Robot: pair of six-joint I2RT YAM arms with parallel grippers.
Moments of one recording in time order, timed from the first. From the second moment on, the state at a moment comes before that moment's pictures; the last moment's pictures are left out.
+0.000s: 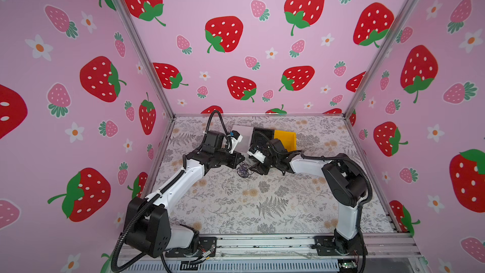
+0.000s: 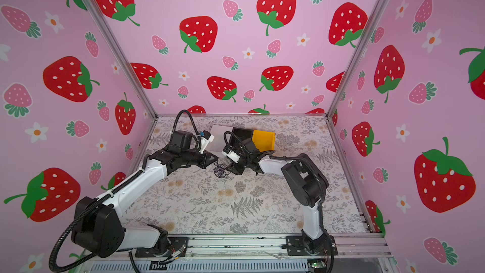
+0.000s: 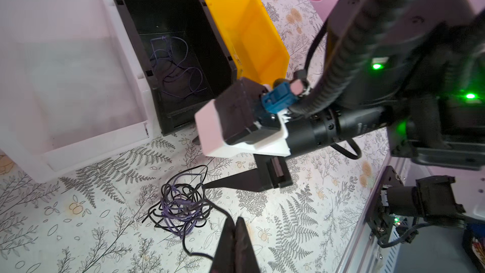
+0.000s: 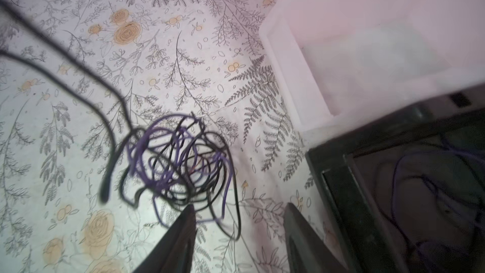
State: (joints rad) left arm -0.35 1.36 1.02 -0.46 0.54 -0.05; right arm 0.77 1.96 1.18 0.04 -0.46 -0.32
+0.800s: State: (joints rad) left arm -0.35 1.26 1.02 -0.40 0.54 -0.04; right arm 0.75 2.03 1.19 0.00 -0.47 -0.39
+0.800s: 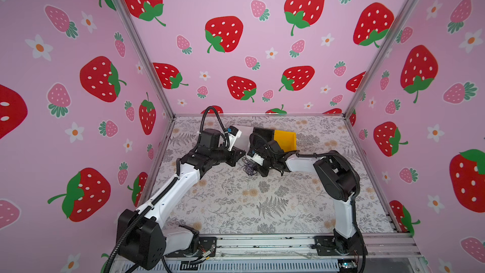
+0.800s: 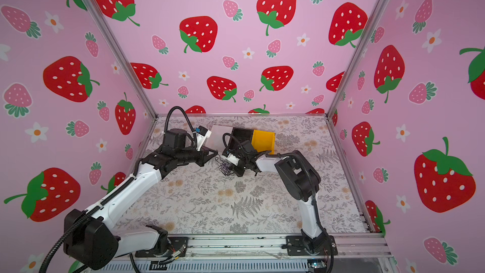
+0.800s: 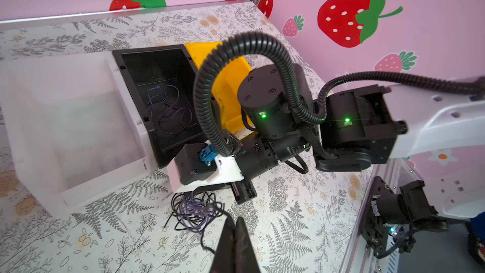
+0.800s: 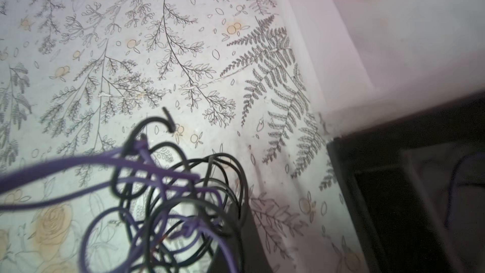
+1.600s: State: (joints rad) left arm -0.20 1.23 1.02 -0.42 0.36 -0.05; right arm 0.59 1.78 0.98 -0.04 -0.40 -0.27
